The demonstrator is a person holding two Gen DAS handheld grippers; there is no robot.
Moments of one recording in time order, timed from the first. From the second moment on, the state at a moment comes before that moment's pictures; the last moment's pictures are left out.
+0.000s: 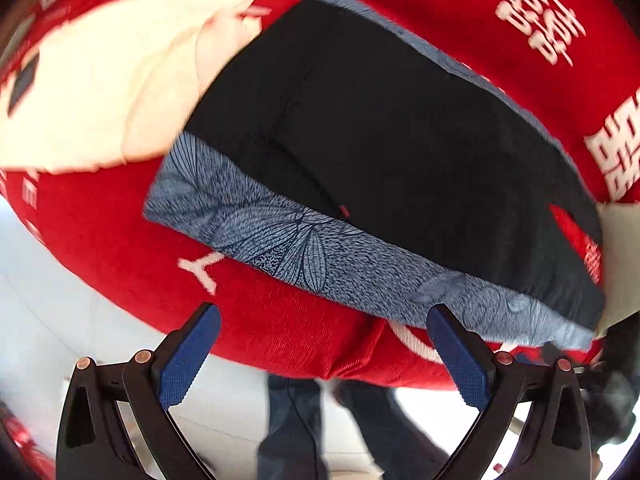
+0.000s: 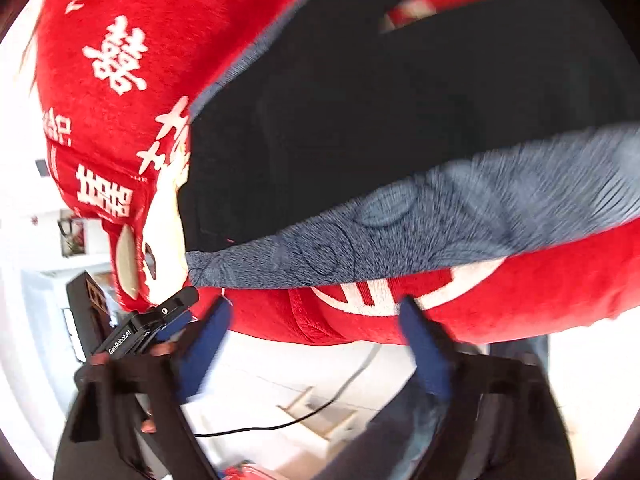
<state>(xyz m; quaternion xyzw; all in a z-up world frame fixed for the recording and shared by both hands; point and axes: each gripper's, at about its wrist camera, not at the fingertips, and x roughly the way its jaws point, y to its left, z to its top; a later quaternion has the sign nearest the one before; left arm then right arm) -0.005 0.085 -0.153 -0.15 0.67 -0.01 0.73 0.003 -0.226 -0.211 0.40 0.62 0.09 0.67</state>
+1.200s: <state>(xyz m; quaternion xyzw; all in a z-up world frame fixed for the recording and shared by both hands) 0.047 0.125 -0.188 -0.33 0.62 -0.02 0.71 0.038 -0.241 -0.214 0.51 0.54 0.15 0.65</state>
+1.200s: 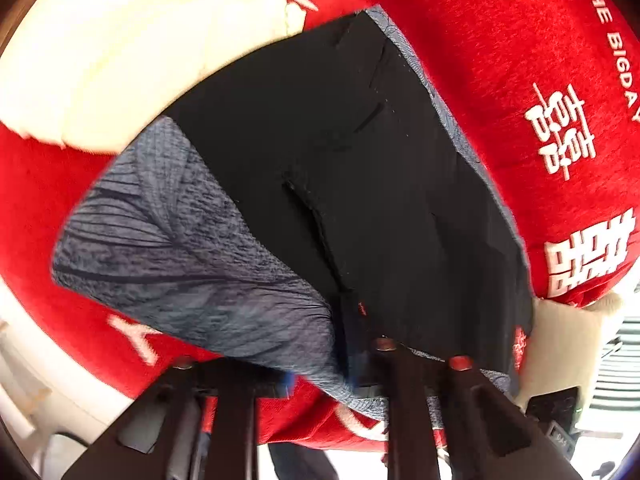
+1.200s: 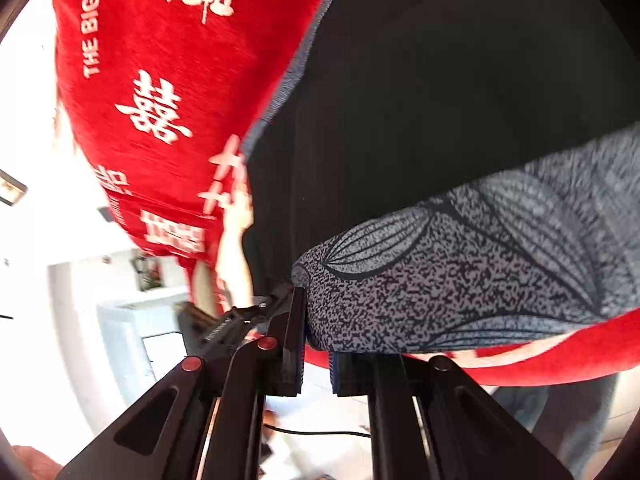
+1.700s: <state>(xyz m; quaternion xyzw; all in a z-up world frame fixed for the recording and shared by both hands) 0.220 0.066 -0.100 -0.24 0.58 -0.04 0.78 0.240 -0.274 -0.136 0.36 0.58 0.21 0.70</state>
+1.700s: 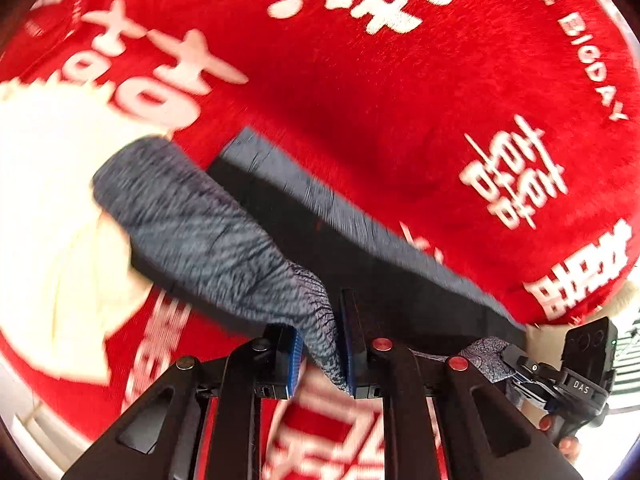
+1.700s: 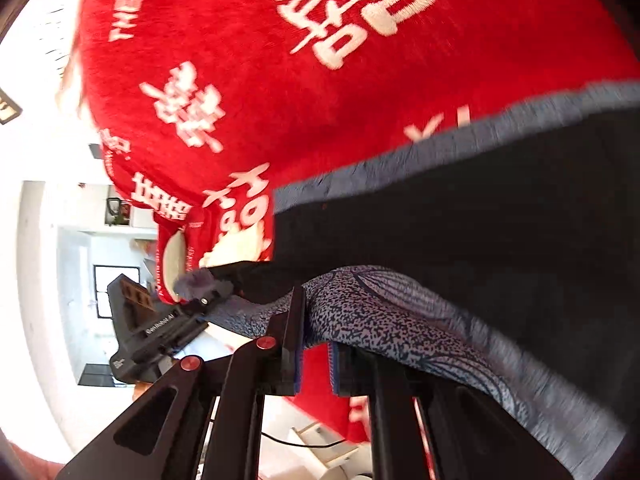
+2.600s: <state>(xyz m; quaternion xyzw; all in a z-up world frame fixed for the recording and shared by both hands) 0.232 -0.019 -0.143 -0.05 0.63 0.02 0.78 0.331 -0.293 -0.205 0.29 0.62 0.20 0.70</state>
